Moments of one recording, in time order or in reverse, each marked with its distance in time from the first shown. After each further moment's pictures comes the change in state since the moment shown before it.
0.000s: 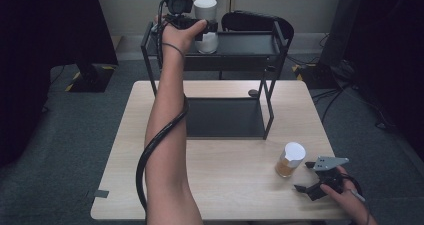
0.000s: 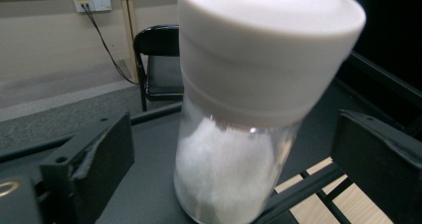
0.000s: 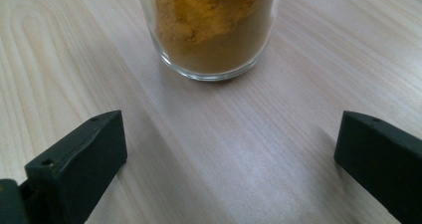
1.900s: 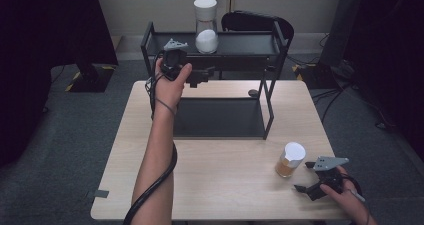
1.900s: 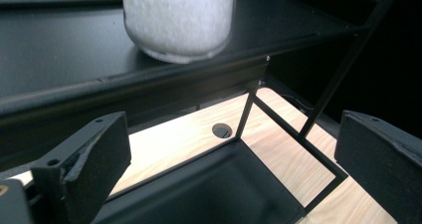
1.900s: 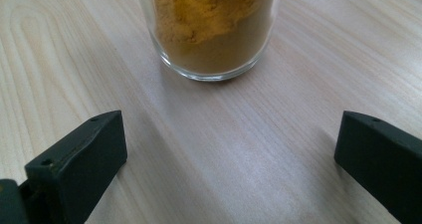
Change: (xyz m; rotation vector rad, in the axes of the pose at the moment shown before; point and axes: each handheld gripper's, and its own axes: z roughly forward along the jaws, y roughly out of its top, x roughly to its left) left arm 0.011 -0.118 -0.018 -0.043 -0.117 0.024; right arm 0.001 0.000 0.000 -0.001 -0.002 0.002
